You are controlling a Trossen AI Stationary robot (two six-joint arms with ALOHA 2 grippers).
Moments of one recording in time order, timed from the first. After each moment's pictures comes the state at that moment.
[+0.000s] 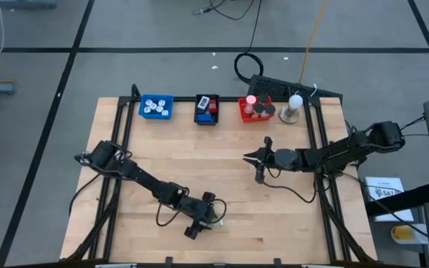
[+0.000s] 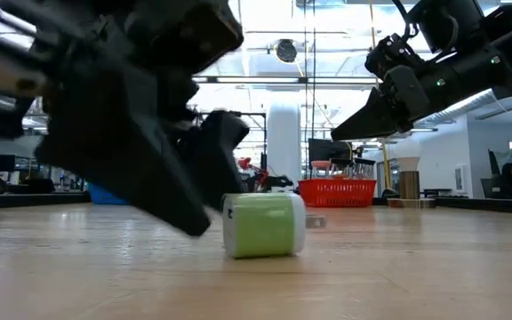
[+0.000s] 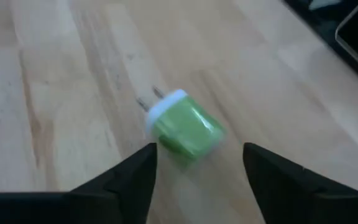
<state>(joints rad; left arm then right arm) -0.43 1.97 1.00 0.25 0.06 0.00 0.09 1.30 0.35 0.57 0.34 0.11</state>
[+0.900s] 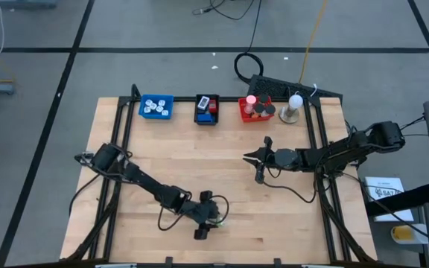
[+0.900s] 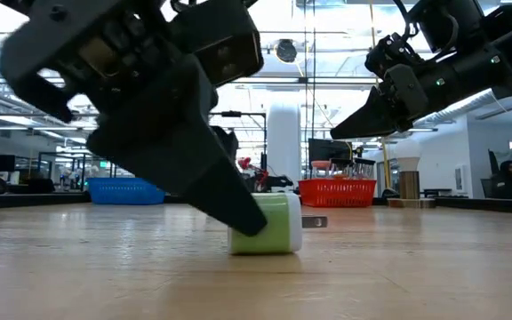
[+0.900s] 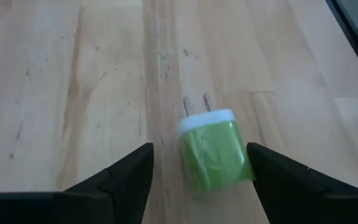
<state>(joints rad) -0.45 2.01 1.06 0.22 -0.10 -0.34 0.09 1.30 0.35 0.58 0.34 0.11</state>
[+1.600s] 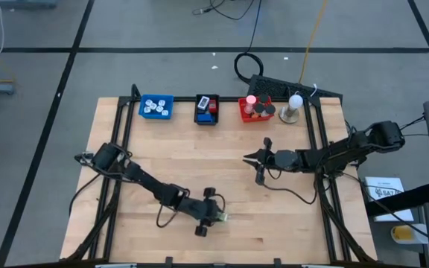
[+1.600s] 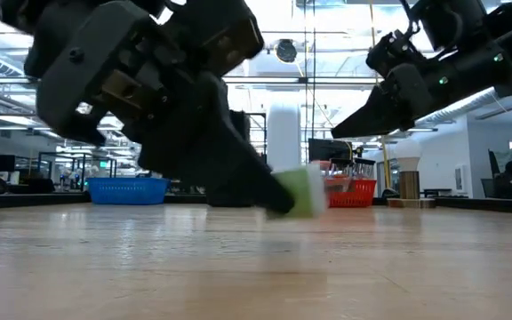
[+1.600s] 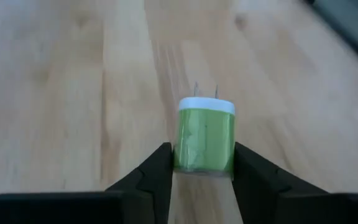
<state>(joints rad) -0.43 2.01 1.00 0.40 -0.16 -0.13 0.12 1.30 0.36 0.57 0.34 0.09</state>
